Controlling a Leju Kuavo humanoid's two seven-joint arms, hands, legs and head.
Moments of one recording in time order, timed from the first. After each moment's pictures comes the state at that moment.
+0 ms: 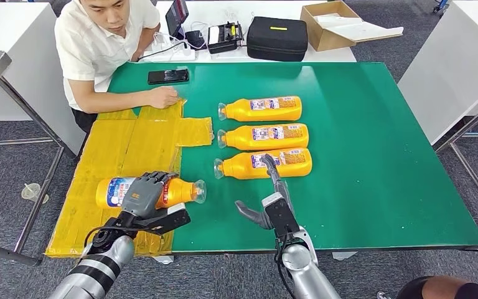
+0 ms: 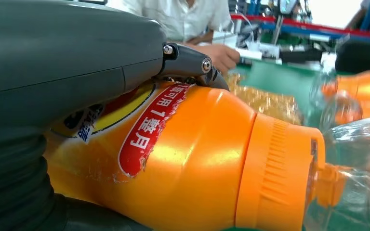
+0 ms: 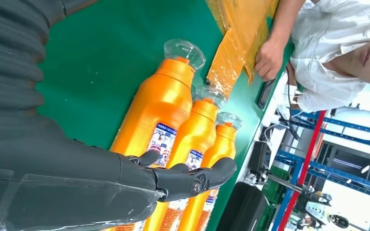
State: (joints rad) left arm -0.44 -0.02 -0.42 -0.76 -0.94 0.35 -0.27; right arm -0.13 0.12 0.35 -1.15 0.35 -0.12 -0.55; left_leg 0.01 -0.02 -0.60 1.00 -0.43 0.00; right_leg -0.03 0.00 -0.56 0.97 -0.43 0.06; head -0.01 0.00
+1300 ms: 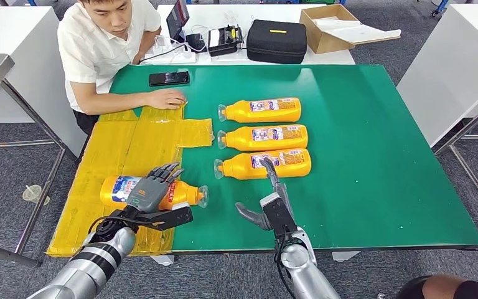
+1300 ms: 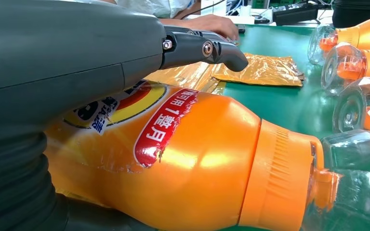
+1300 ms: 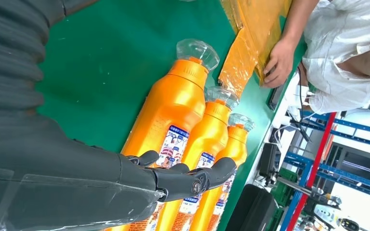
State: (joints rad) left arm -0.54 -0.02 -0.47 -0.58 -0.96 0.23 -0.29; right arm -0.16 0.12 0.34 -1.06 0.36 -0.13 -0.57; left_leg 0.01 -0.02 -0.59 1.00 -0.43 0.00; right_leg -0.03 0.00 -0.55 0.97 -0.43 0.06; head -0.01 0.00
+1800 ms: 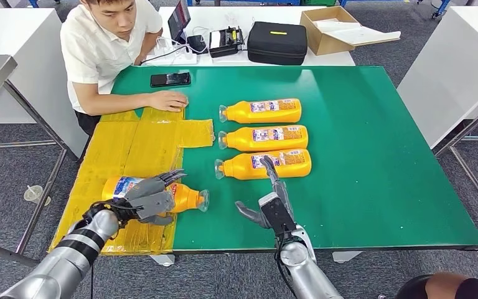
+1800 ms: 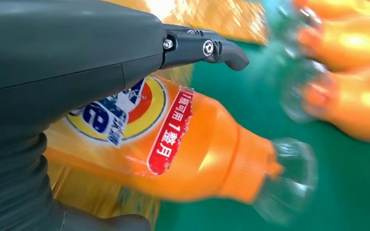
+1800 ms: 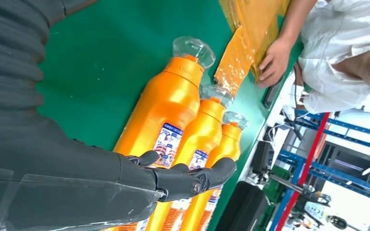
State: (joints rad) left arm -0.60 0.08 -0.48 -0.63 -0.66 -0.33 -0.44; right arm -0.19 0.12 0.34 -1.01 0.37 -0.14 -0.61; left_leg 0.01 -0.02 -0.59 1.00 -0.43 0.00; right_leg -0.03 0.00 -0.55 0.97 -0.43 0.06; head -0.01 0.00
